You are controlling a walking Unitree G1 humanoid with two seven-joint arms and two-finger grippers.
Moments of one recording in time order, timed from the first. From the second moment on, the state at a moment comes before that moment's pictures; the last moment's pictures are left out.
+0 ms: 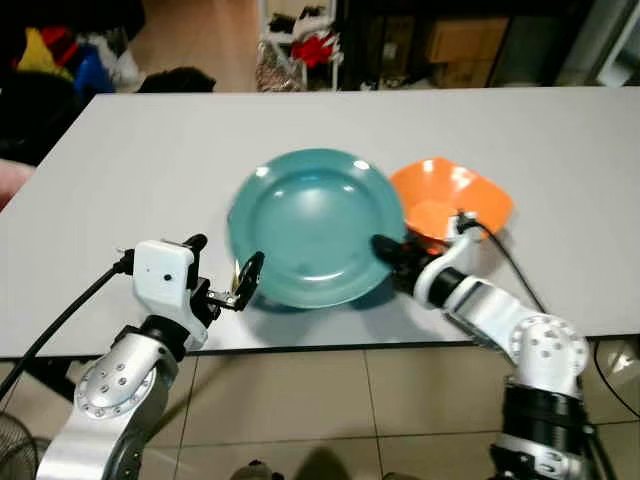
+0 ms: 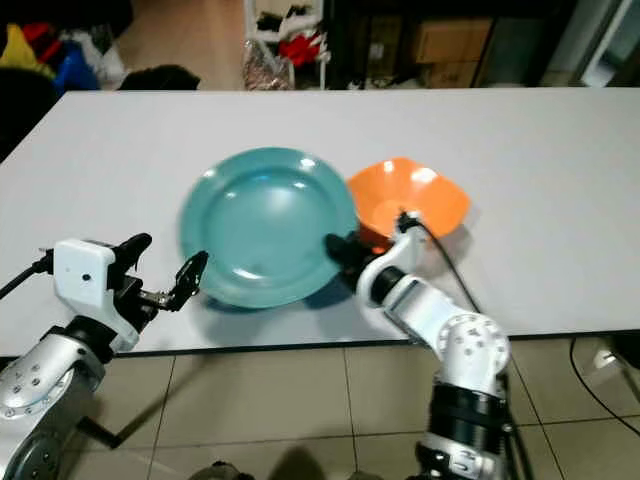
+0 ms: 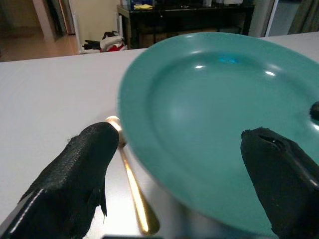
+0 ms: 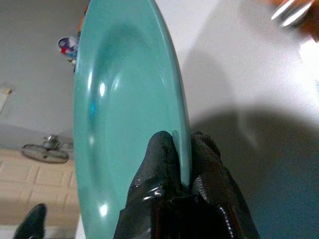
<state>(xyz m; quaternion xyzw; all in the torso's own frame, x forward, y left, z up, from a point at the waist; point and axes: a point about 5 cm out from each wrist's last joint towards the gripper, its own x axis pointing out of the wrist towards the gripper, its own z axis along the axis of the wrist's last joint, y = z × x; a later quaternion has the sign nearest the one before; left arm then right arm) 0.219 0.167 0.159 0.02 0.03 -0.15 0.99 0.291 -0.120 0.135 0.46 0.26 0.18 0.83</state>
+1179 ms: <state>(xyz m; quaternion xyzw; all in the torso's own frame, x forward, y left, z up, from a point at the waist) 0.198 0.174 0.158 0.03 0.08 -0.28 0.96 0.317 -0.110 0.115 0.54 0.33 0.08 0.77</state>
